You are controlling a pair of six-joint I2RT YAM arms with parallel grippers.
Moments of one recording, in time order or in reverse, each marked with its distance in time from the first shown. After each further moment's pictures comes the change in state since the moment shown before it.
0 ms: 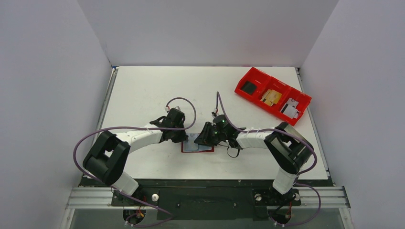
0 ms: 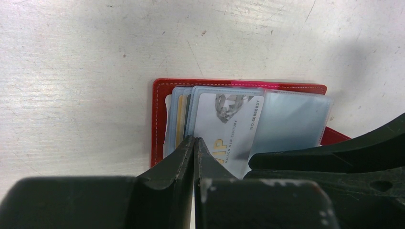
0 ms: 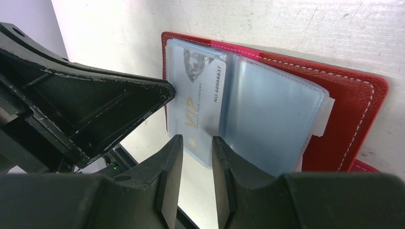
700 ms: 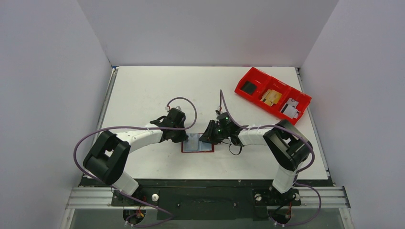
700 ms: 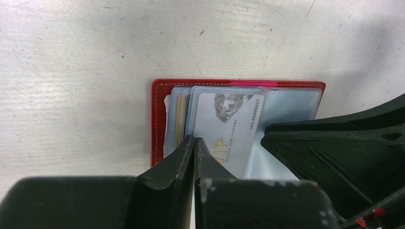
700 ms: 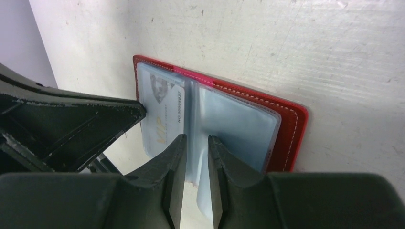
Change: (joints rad) left arm 0.000 0.005 0.009 -0.009 0.000 0.022; right arm -0.072 0.038 0.011 -0.019 0.000 -0.077
